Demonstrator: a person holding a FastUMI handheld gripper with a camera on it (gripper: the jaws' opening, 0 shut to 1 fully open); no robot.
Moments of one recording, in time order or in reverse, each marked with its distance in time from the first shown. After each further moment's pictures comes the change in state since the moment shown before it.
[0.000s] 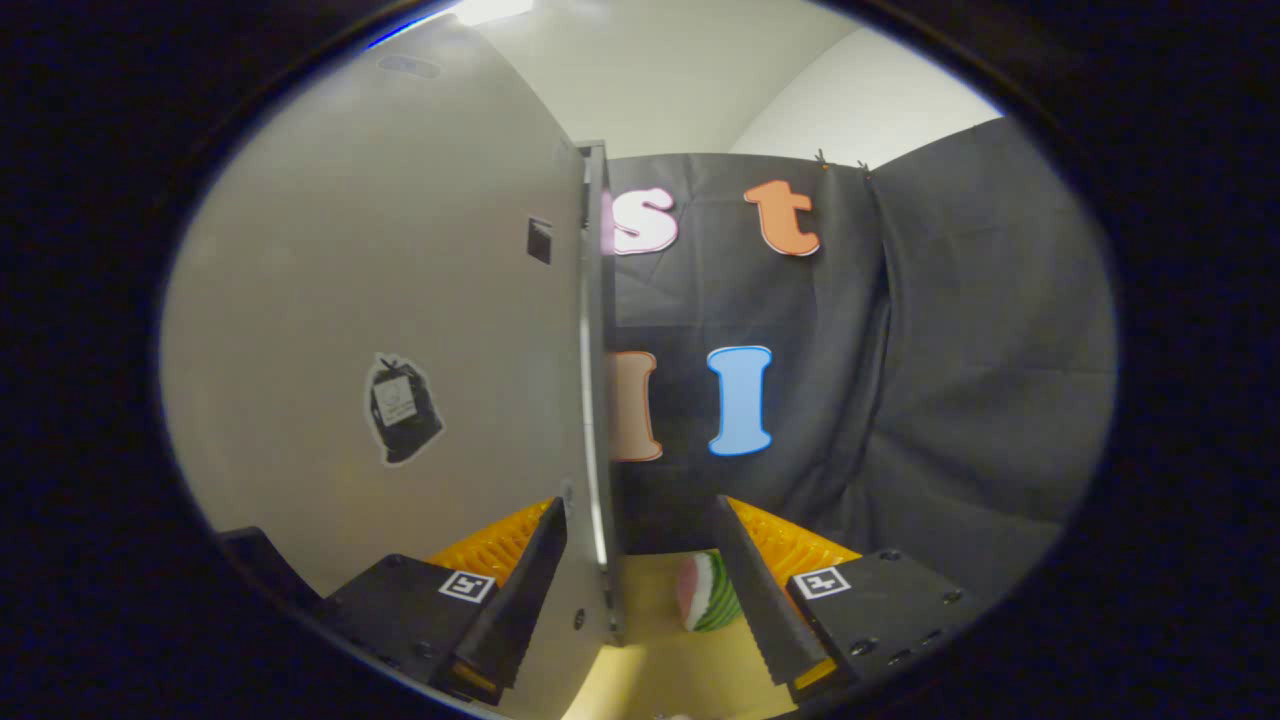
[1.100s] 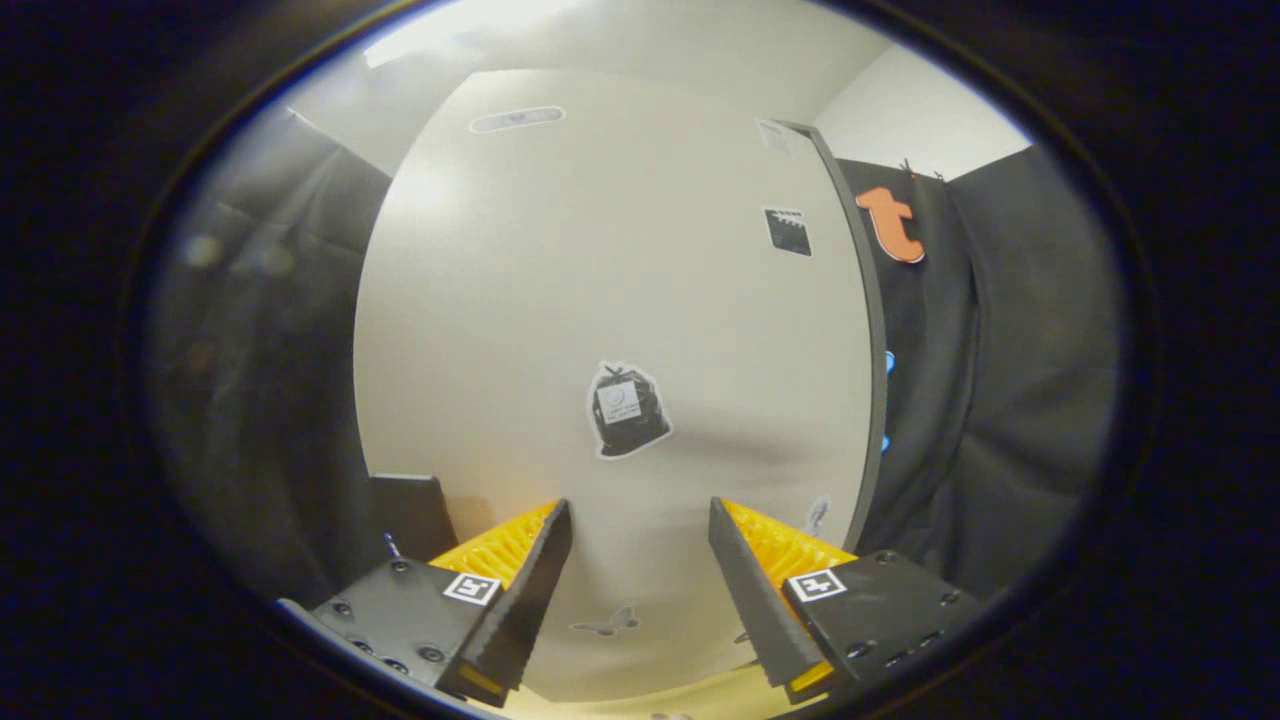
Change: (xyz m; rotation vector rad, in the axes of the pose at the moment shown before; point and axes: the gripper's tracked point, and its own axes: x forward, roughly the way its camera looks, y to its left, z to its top) arm 0.069 0.237 -0.017 0.007 -0.010 0.091
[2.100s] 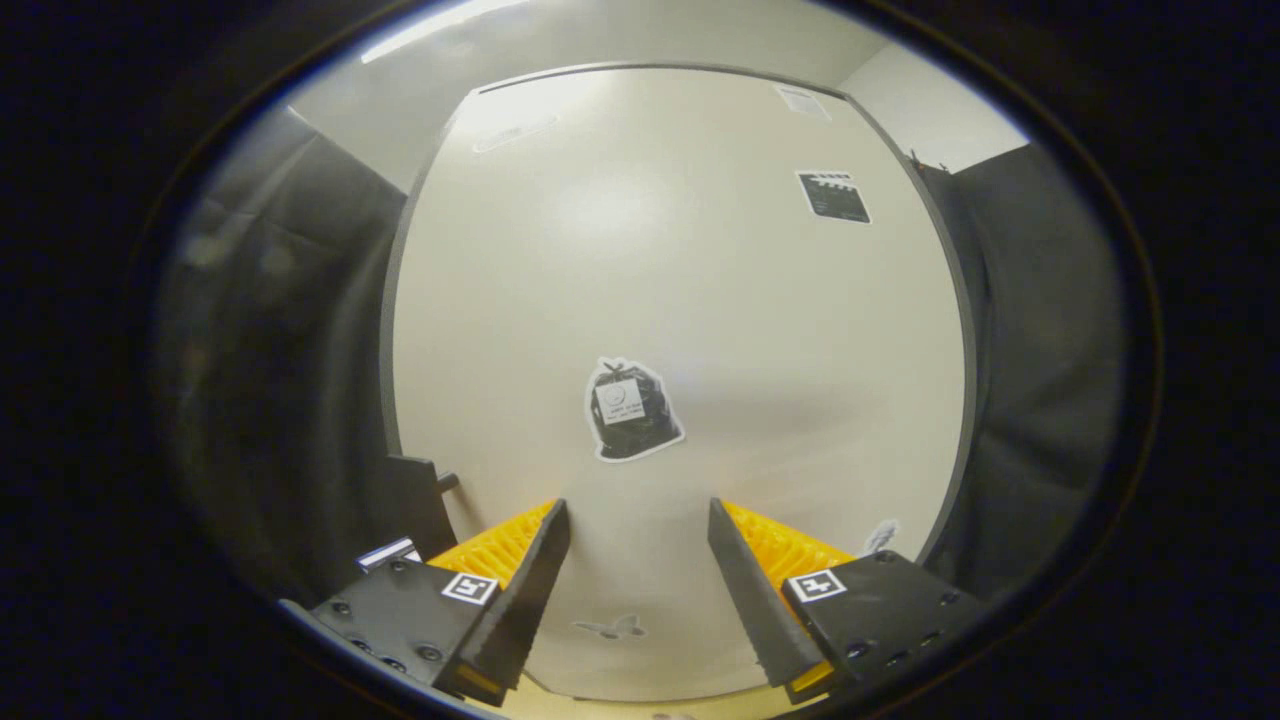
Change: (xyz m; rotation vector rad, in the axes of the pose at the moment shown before) arm 0.066 0.014 -0.005 -0.005 -0.010 -0.038
